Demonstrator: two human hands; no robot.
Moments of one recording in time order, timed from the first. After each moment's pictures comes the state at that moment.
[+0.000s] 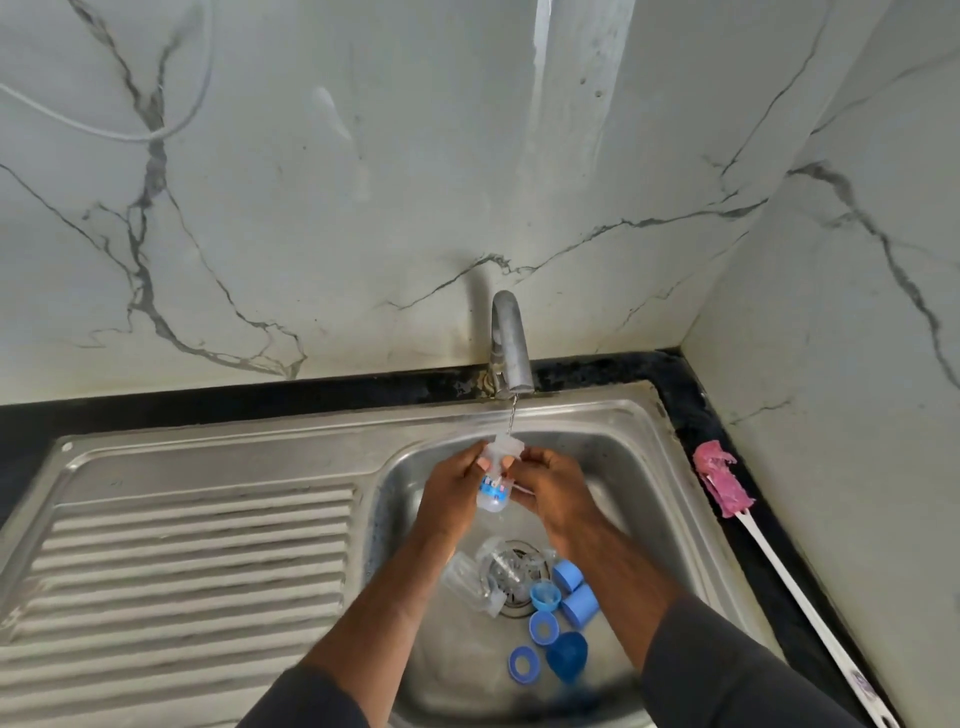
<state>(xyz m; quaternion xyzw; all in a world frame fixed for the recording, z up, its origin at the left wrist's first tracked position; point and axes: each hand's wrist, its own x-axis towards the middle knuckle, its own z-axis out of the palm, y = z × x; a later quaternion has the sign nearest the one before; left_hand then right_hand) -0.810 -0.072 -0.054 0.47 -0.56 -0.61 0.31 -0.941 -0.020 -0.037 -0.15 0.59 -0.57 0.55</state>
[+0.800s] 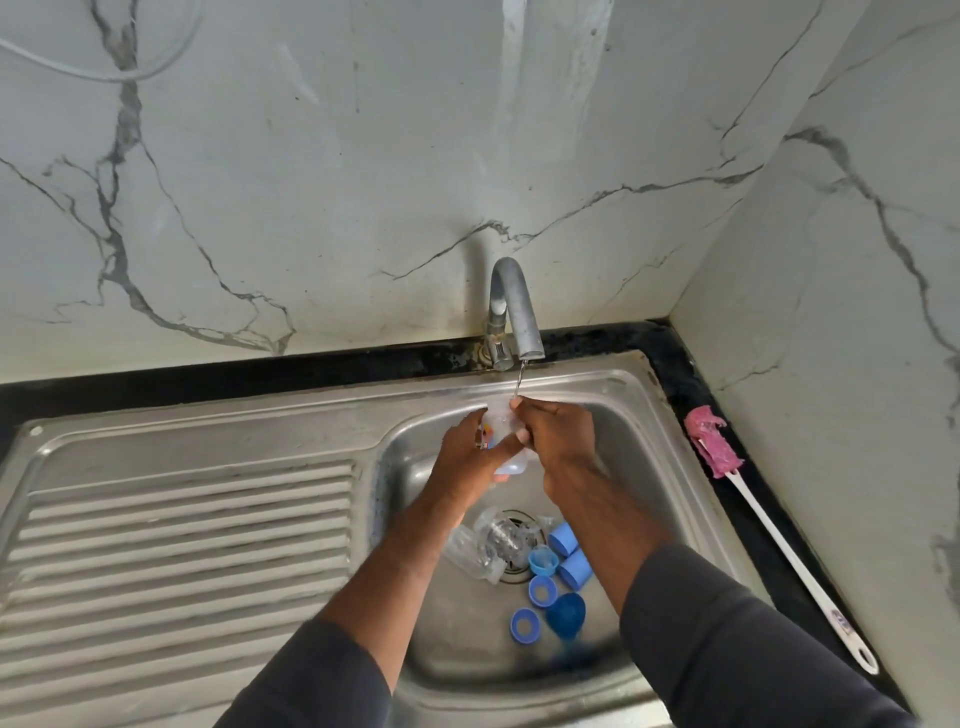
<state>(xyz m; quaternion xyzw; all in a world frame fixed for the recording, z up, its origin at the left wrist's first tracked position) -0.808 -0.067 -0.042 0.42 -0.52 -0.70 0.26 -0.930 -0.040 -0.030 -0.12 0.72 -0.57 0.39</state>
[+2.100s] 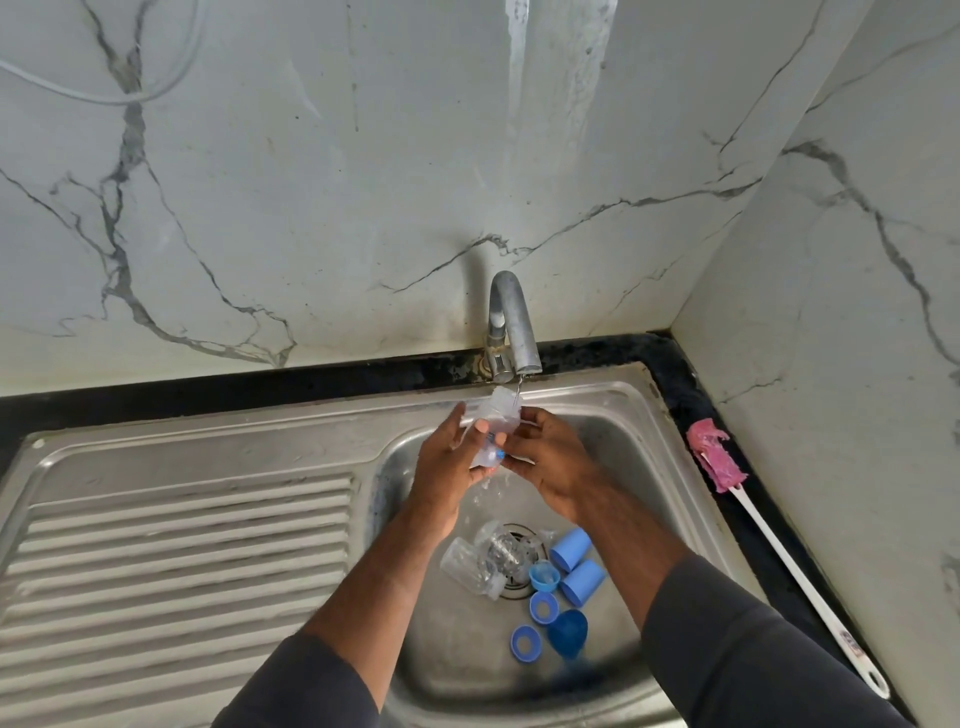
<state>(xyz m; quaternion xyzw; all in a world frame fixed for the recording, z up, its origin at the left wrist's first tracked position) -0.801 -0.077 -0.042 0.43 -0.43 -0.72 0.33 -0.939 -0.028 -0.021 -0.20 0.57 -0.55 0.57</state>
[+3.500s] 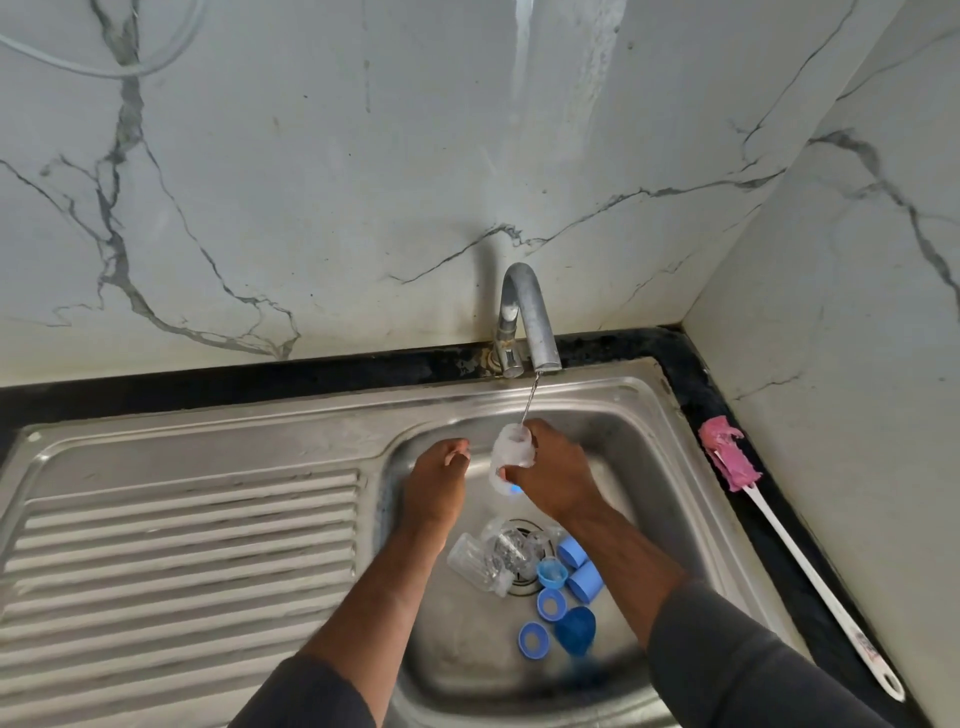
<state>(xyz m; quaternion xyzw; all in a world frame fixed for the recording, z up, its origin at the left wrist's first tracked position) -0.778 -0.083 -0.086 0.58 -0.53 -0.57 0.25 -0.922 -0.019 -0.027 -0.45 0.79 -0.30 0.28</state>
